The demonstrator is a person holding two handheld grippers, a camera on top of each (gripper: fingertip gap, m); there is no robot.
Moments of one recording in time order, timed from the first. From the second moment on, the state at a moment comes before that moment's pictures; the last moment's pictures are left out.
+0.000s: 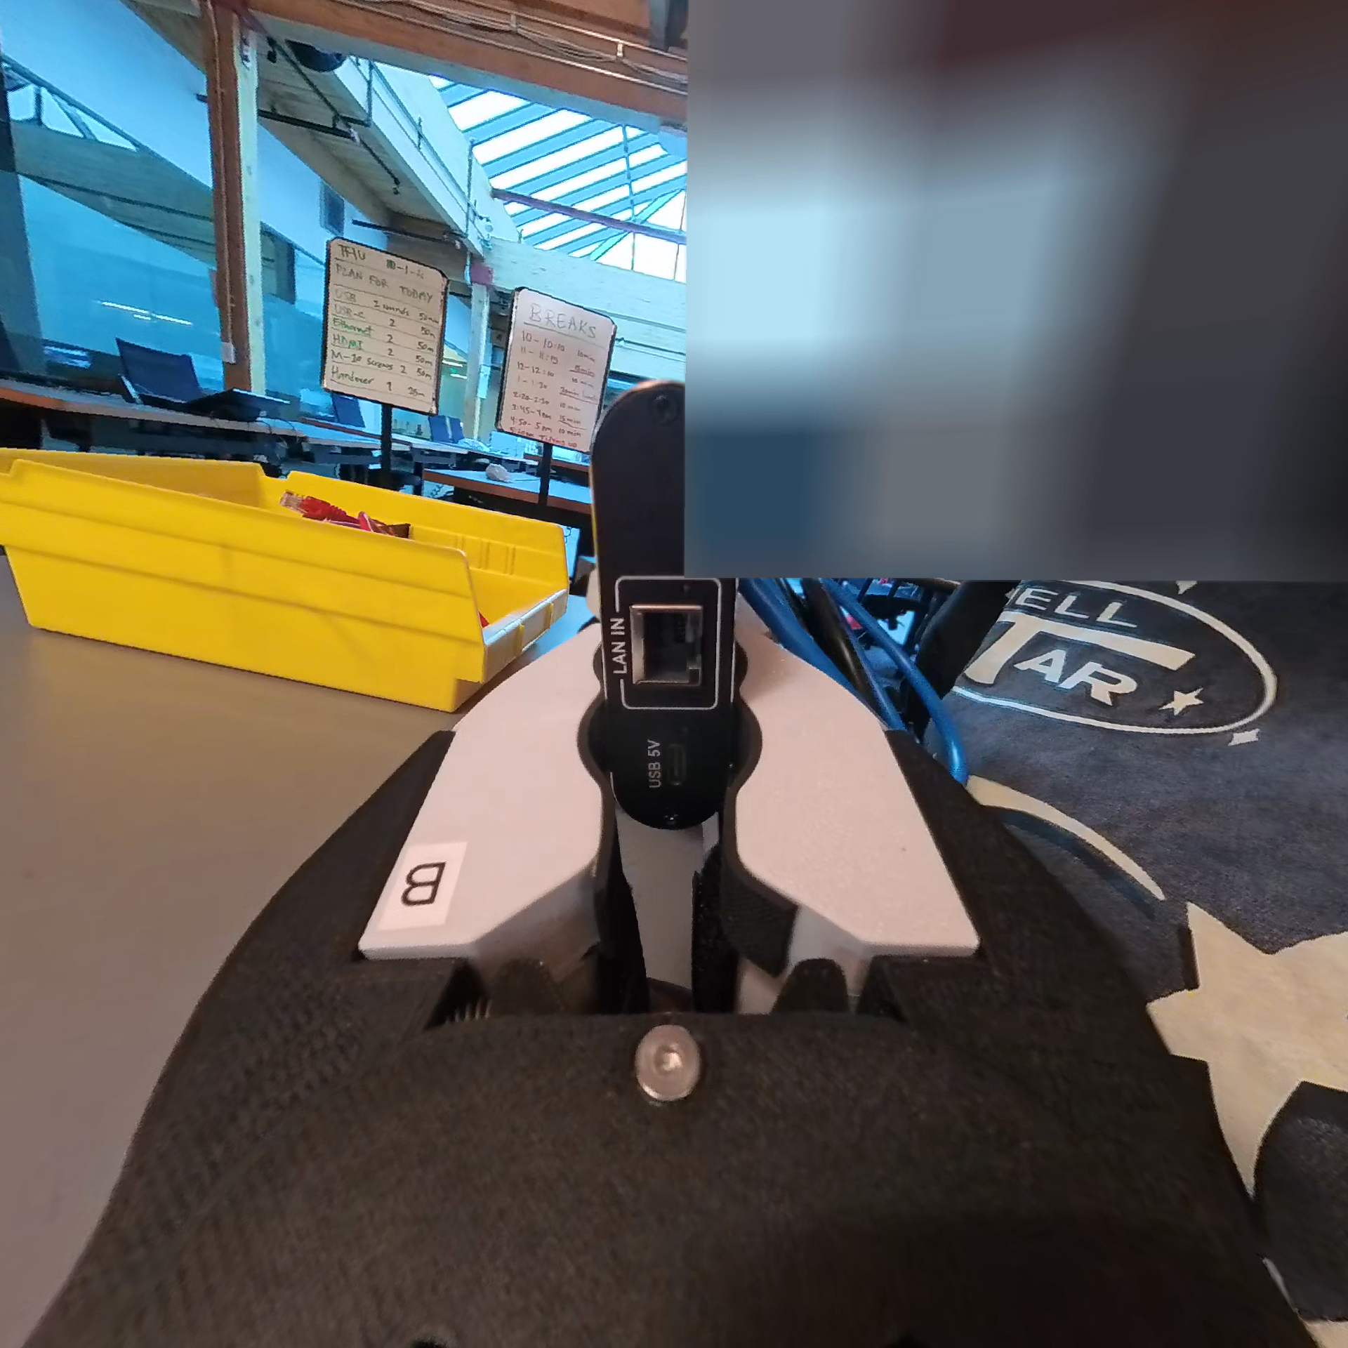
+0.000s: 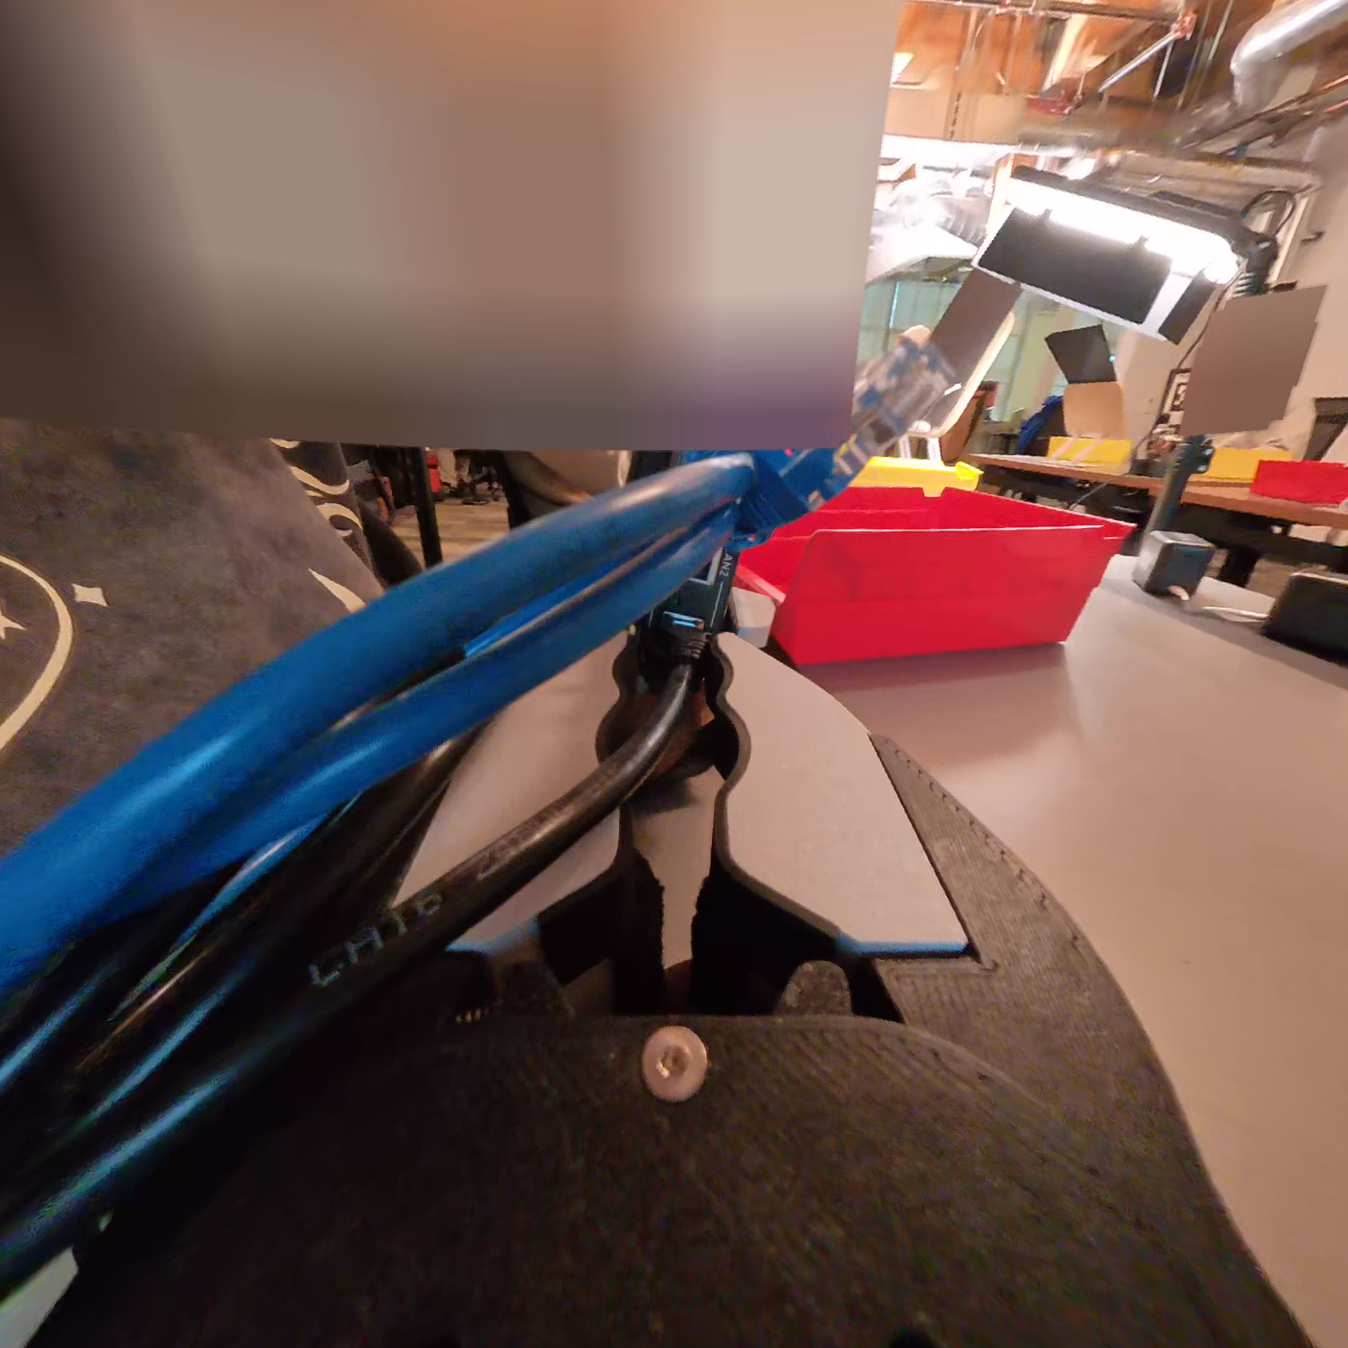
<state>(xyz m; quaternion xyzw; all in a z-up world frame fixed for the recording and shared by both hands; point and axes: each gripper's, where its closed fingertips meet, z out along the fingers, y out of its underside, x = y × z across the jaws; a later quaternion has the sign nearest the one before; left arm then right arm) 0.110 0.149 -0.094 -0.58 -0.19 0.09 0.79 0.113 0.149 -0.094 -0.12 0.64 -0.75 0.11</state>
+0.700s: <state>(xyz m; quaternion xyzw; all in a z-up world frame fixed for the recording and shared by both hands) 0.100 0.148 -0.100 -0.60 -0.22 0.15 0.75 0.096 0.143 -0.099 -0.13 0.65 -0.74 -0.07</state>
